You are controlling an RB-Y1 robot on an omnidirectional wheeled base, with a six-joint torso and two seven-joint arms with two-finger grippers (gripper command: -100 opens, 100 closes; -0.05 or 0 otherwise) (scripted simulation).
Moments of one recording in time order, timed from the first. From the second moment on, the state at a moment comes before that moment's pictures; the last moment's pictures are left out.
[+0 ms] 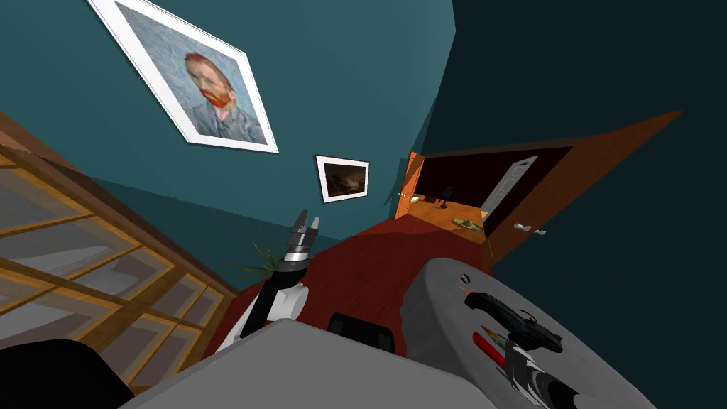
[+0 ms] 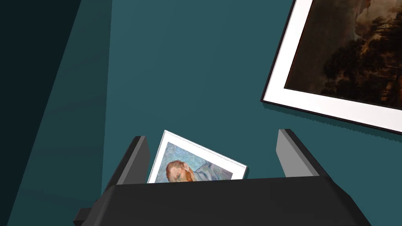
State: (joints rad) left arm 0.50 0.02 -0.04 -2.30 0.06 -0.46 -0.07; right arm 0.15 -1.15 0.72 -1.04 0.79 -0.04 0.60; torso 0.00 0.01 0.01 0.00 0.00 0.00
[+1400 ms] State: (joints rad) left arm 0.50 0.02 -0.04 -2.30 0.06 -0.46 -0.07; right arm 0.14 -1.12 0.74 -0.96 0.75 -0.02 0.56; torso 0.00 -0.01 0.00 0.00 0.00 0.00
